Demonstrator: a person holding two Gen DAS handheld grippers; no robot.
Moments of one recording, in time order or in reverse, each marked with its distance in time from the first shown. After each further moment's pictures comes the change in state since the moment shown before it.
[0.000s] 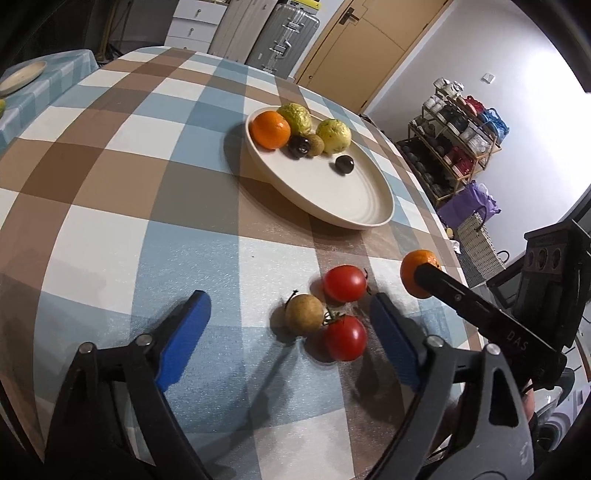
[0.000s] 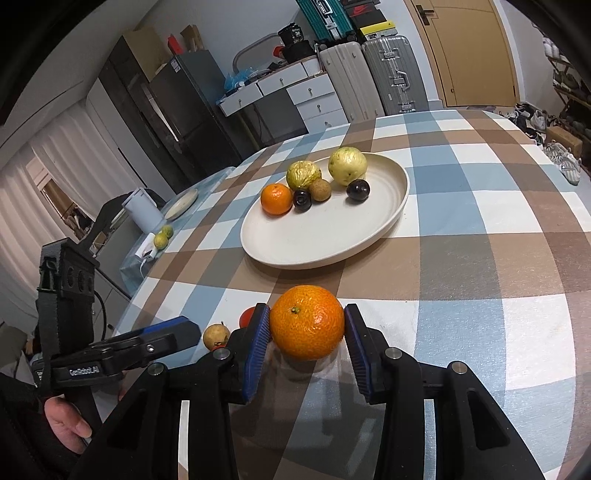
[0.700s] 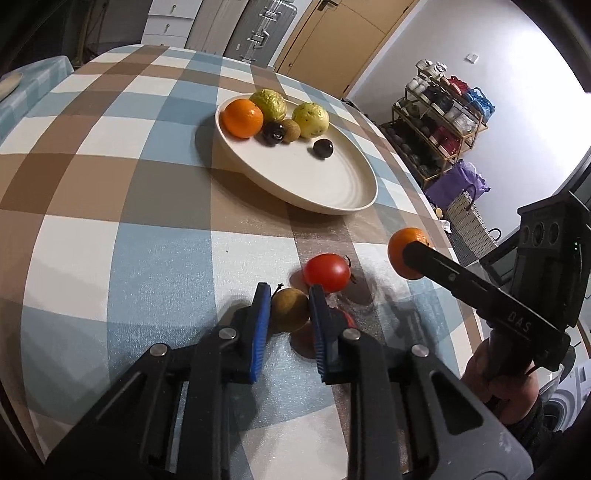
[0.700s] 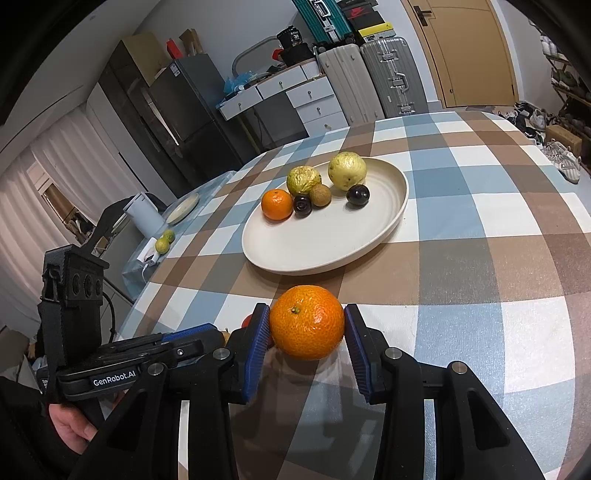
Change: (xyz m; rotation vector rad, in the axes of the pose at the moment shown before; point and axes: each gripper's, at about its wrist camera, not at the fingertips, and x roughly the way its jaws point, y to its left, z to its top) left arm 0.007 -0.012 -0.001 0.073 0.045 -0.037; right arm -0.001 -0.001 0.002 0.006 -0.009 0.007
